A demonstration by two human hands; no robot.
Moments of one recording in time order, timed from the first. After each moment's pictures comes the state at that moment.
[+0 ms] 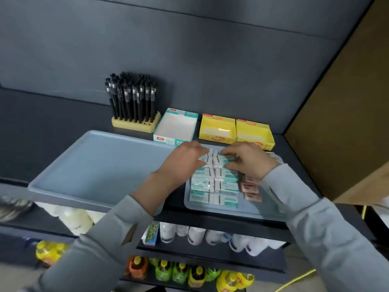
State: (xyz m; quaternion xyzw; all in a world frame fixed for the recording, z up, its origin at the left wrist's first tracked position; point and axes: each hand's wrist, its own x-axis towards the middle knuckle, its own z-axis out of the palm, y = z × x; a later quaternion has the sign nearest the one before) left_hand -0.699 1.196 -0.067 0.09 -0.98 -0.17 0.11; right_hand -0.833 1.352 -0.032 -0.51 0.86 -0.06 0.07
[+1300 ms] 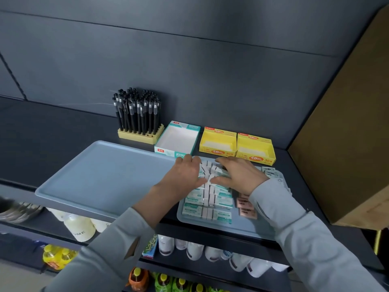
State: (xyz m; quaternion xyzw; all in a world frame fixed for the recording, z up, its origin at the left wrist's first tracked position) left_hand -0.707 1.216 -0.067 0.18 -0.98 -0.05 0.07; right_hand -0.831 1.345 -0.036 -0.53 0.84 -0.02 0.07
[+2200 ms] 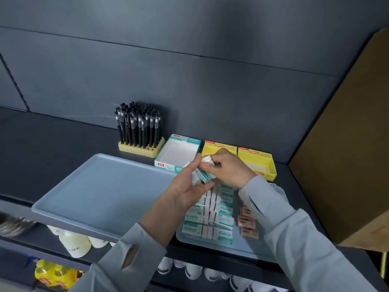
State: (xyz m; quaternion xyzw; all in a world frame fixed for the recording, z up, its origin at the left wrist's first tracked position) left_hand -0.725 1.226 -0.037 0.25 -0.19 -0.93 0.17; right_hand -0.829 1.302 -0.003 -0.49 0.83 -0.22 0.13
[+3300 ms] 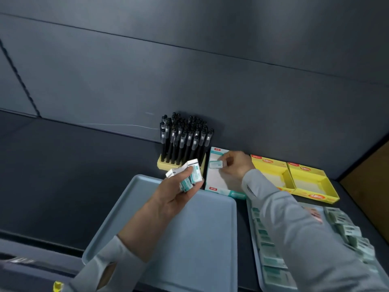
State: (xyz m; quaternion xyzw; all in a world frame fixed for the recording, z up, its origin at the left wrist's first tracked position) left_hand -0.653 1.039 -0.051 0.33 -0.22 -0.90 0.18; right_hand -0.861 1.119 -0.064 -0.32 0.89 -0.28 0.14
